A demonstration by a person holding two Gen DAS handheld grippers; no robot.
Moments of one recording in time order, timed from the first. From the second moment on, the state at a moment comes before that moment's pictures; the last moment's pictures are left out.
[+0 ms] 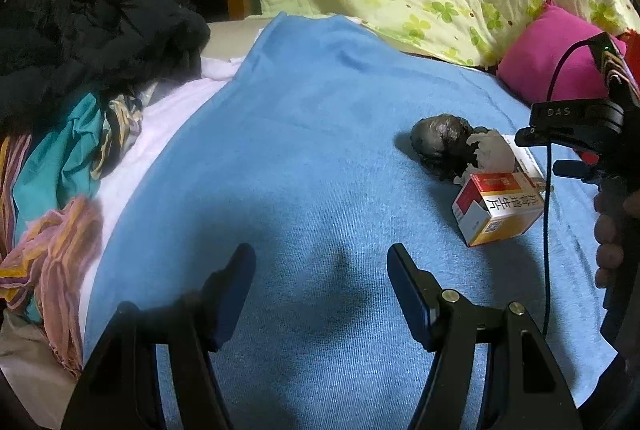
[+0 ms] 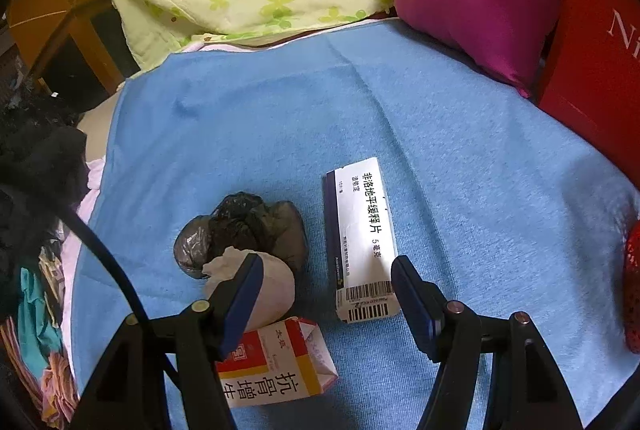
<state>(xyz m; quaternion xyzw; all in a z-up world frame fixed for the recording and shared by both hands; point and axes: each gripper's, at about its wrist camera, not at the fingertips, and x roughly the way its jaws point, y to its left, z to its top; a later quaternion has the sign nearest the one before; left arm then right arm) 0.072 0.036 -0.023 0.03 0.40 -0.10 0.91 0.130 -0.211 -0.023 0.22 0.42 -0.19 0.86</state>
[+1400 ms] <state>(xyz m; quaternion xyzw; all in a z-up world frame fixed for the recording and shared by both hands) 0.124 0.010 -0.049 0.01 0.42 -0.04 0.90 0.154 -0.203 -0.045 0.19 0.44 0.02 0.88</state>
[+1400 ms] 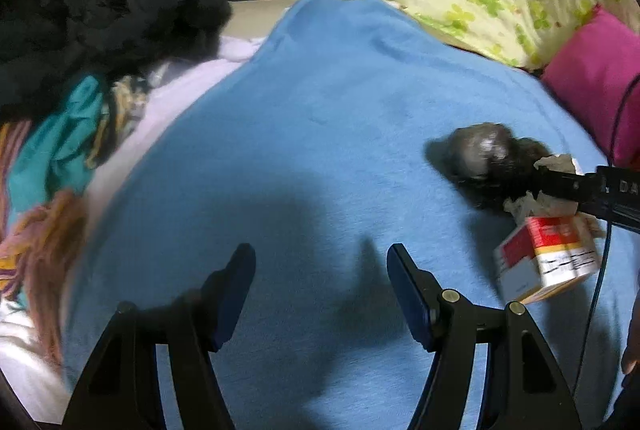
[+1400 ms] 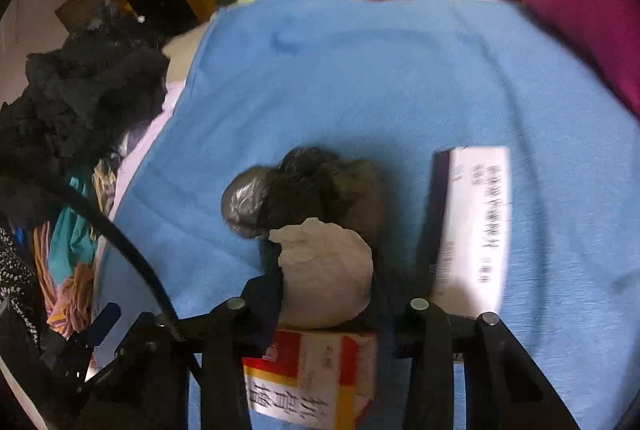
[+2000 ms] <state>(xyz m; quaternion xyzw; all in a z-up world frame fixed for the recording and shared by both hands) 0.157 -0.070 -0.018 -0.03 0.40 -0.29 0.87 0.000 -0.290 -0.031 0.28 0.38 0.00 0.88</state>
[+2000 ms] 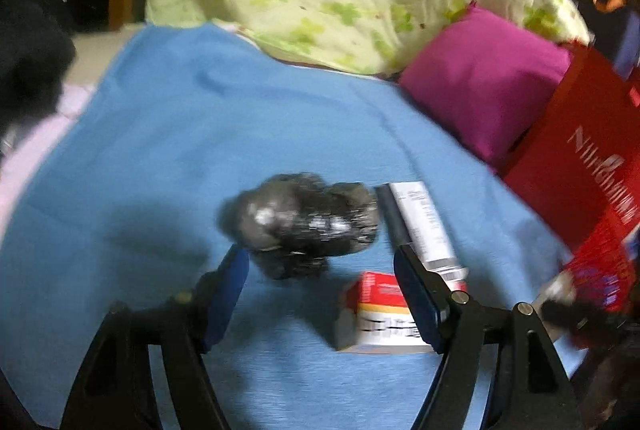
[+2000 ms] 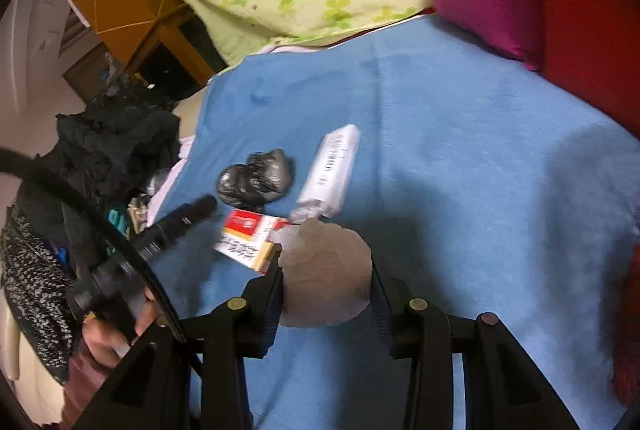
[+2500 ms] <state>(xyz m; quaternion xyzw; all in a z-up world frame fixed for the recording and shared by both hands) 0.166 -0.108 -0.046 -0.08 0.46 -0.32 0.82 -0.062 -0.277 -0.064 0.31 0.42 0.00 0.86</state>
